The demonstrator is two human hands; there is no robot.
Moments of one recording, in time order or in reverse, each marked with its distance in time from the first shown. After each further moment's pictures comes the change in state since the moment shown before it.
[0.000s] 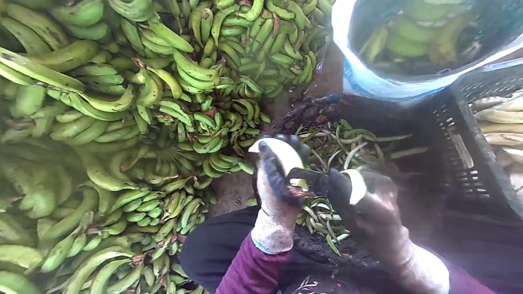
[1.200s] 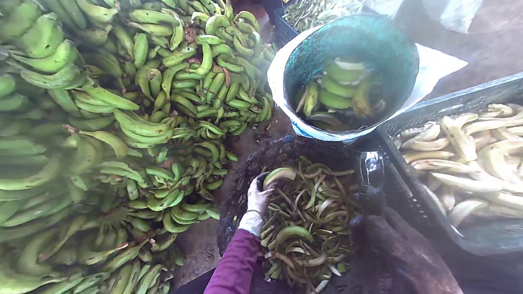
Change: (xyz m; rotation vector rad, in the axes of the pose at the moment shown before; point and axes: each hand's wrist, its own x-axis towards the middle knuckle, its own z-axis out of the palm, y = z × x) left_hand 0.153 -0.102 -0.051 1.157 0.004 -0.068; right_hand 0.032 0.027 -0.094 0.613 -0.007 0.847
